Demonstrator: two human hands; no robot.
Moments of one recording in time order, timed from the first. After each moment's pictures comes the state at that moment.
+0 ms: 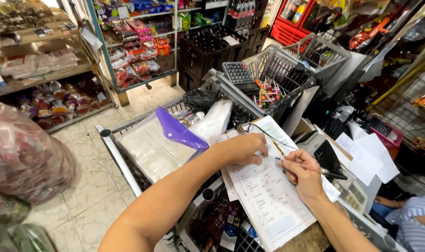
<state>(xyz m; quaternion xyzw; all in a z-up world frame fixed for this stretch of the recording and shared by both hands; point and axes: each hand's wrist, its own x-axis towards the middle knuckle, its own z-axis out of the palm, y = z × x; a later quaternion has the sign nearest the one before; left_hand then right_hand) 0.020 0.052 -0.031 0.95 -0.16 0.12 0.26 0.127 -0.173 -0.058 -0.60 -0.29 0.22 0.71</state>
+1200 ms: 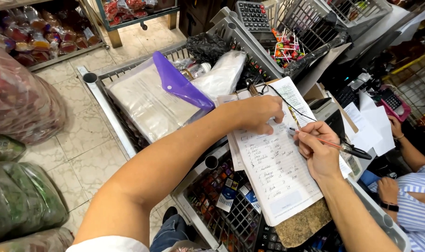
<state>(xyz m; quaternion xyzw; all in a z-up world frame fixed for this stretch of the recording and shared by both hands) 0.019 0.052 -0.029 0.95 -0.13 0.09 0.27 0.113 -0.174 -0.042 -0.63 -0.30 0.23 0.68</state>
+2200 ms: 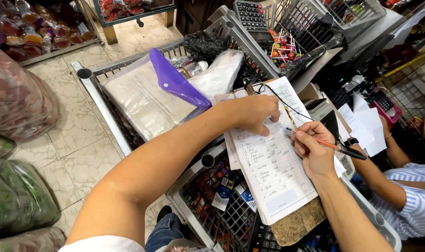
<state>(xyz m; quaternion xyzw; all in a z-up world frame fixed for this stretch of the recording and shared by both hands) 0.006 0.050 -0.010 0.96 -0.11 0.07 0.27 0.115 -0.173 -0.043 -0.62 -0.30 0.22 0.69</state>
